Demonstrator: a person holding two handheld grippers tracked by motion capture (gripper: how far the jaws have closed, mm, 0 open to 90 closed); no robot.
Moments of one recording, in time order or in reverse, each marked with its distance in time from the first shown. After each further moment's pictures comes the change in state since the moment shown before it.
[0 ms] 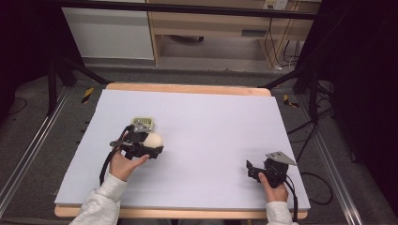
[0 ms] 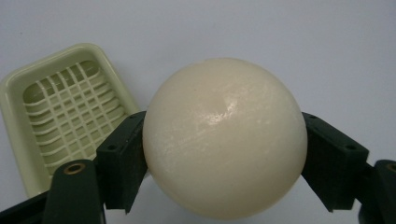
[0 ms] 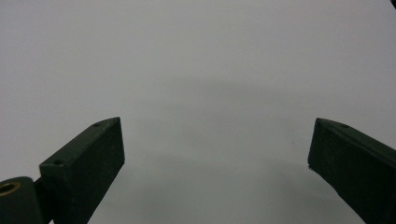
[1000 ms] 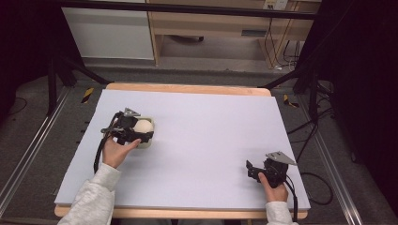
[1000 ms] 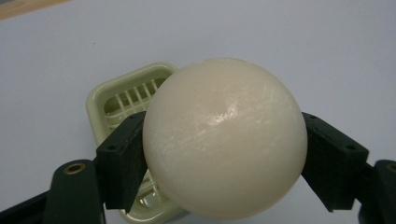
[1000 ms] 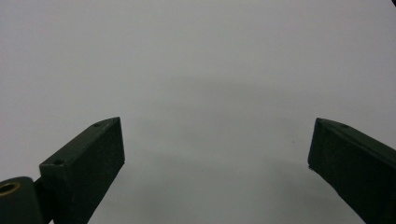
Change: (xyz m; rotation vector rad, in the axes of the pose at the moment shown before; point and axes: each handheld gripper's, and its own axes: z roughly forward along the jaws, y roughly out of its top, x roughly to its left) left arm 0.045 0.017 0.000 -0.010 0.079 -0.075; right arm 0.000 0.000 0.000 0.004 -0.001 -0.001
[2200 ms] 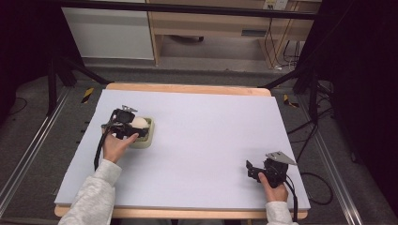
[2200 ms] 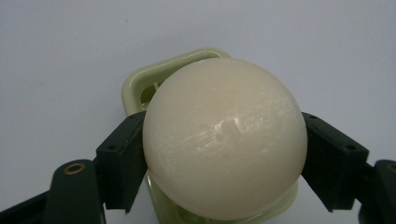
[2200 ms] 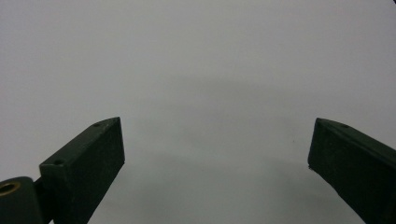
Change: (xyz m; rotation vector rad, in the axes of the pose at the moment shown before) left arm 0.029 -0.001 0.028 0.061 0.069 -0.064; right arm 0.000 0.000 0.001 0.000 0.000 -0.001
